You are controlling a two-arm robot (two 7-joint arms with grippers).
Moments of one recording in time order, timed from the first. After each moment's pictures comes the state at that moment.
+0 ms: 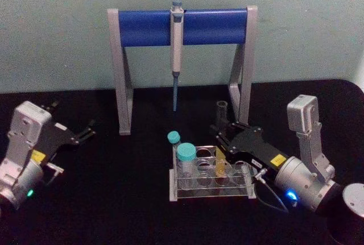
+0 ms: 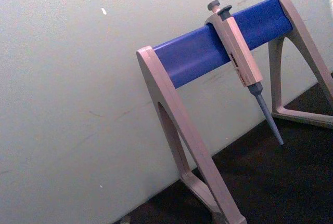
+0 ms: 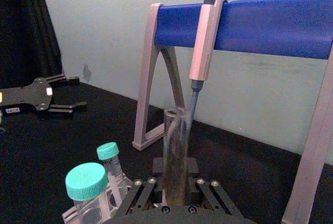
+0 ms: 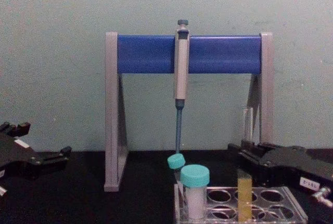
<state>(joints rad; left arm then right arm) -0.20 0.60 0.45 -1.41 -0.25 -0.12 0.03 0.19 0.35 -0.37 -1.41 0.40 -0.07 0.45</state>
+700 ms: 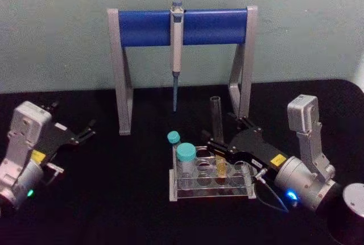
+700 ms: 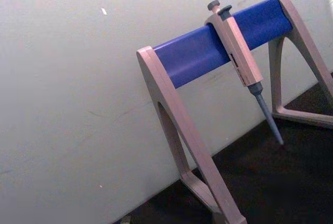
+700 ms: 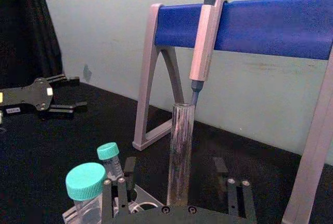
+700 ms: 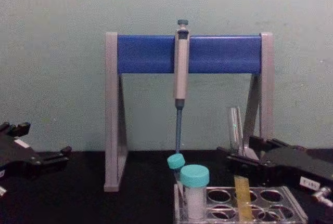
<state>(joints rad) -0.20 0.60 0.45 -1.41 -0.25 -0.12 0.03 0.19 0.35 -0.37 -1.41 0.40 -0.07 0.45</state>
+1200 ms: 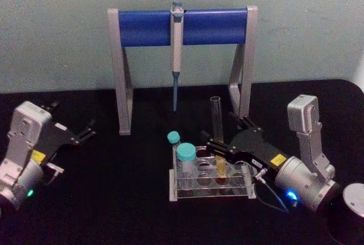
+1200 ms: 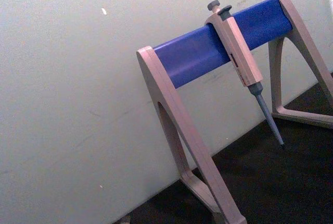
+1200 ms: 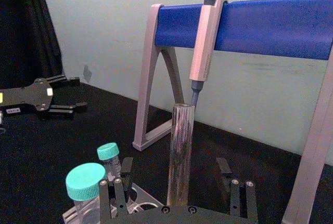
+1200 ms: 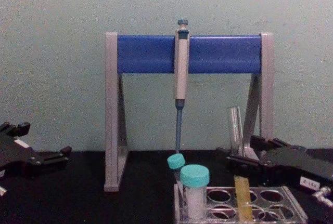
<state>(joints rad) -0.20 0.60 0.45 -1.41 -0.25 -0.12 0.03 0.19 0.35 -0.37 -1.41 0.40 -0.07 0.45</state>
